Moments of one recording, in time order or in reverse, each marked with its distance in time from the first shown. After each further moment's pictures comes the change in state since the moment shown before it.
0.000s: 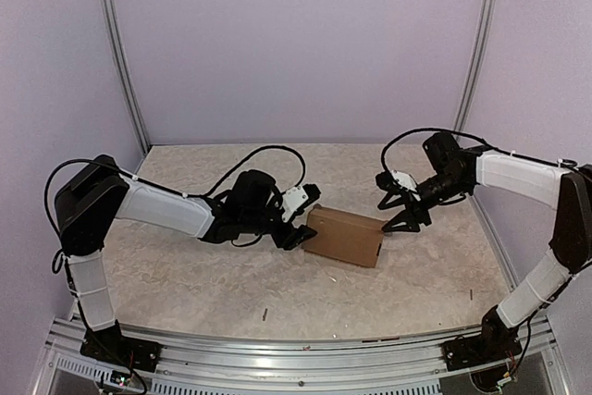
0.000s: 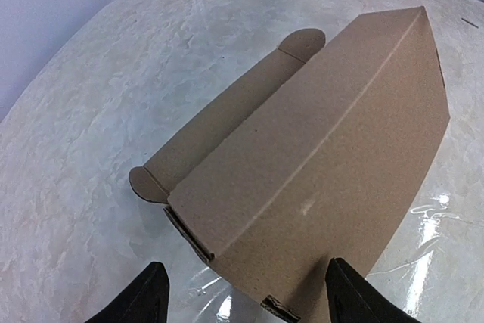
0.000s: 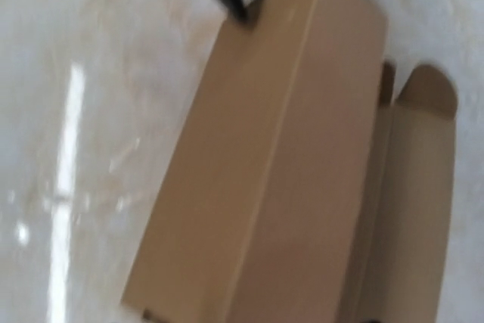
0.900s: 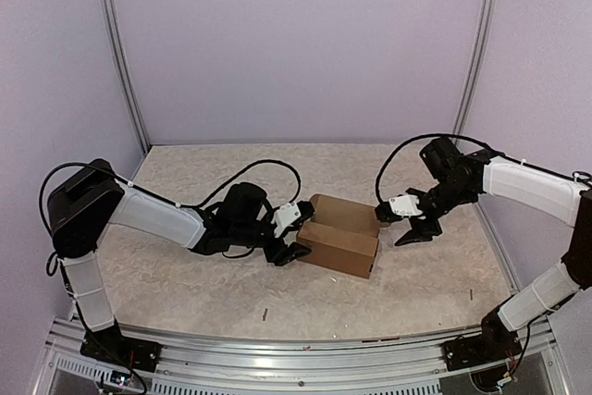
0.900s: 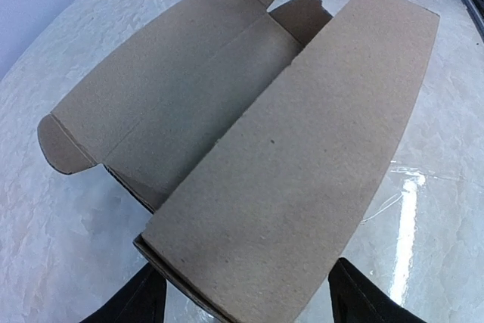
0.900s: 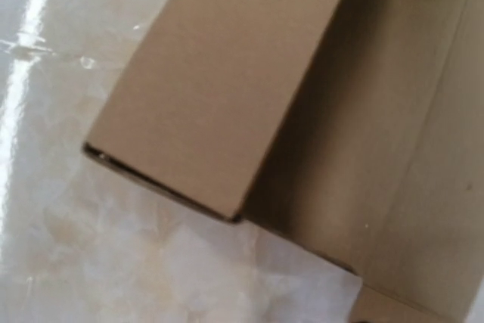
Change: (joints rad) left arm -0.004 -0.045 -0.123 0.057 0.099 0.043; right arm 0.100 -0.097 -0.030 -0.102 0.304 -0.206
